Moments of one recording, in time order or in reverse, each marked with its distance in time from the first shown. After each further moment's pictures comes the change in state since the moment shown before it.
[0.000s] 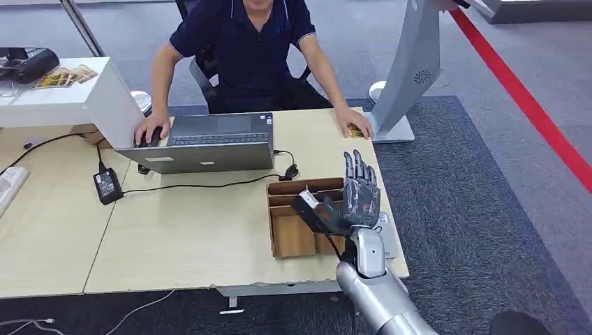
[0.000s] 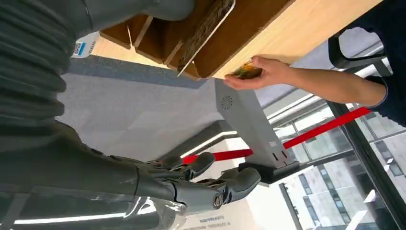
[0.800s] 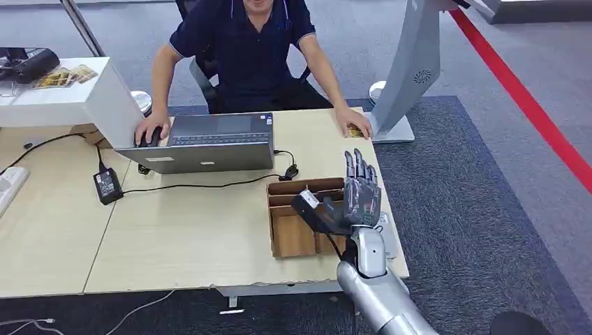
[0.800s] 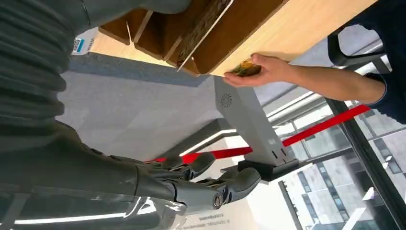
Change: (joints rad) left arm 0.000 0.000 0.000 0.000 -0.002 0.000 0.000; right arm 0.001 -0.003 0.000 -0.006 0.005 0.000 0.000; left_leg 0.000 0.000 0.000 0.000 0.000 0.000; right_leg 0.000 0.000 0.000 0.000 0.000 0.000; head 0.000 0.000
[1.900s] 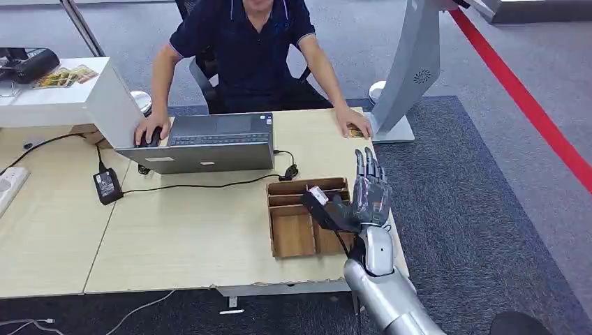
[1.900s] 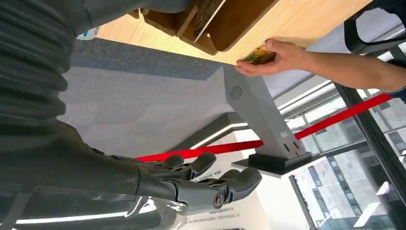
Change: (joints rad) left arm 0.001 0.000 0.001 0.000 0.001 0.005 0.000; right arm 0.002 -0.026 -0.024 -0.020 0.006 0.000 0.018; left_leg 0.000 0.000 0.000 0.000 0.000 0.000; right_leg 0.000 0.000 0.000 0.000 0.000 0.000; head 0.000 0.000
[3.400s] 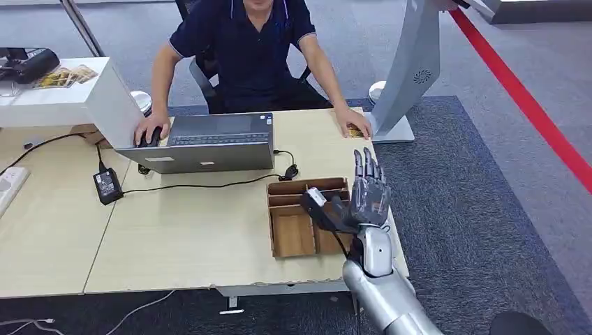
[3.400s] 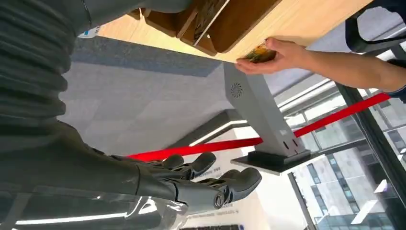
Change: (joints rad) left arm 0.003 0.000 0.016 0.000 0.000 0.001 0.001; right arm 0.004 0.004 -0.002 -0.003 0.032 0.000 0.014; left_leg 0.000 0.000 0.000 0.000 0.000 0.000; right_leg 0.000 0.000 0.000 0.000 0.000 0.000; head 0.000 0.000
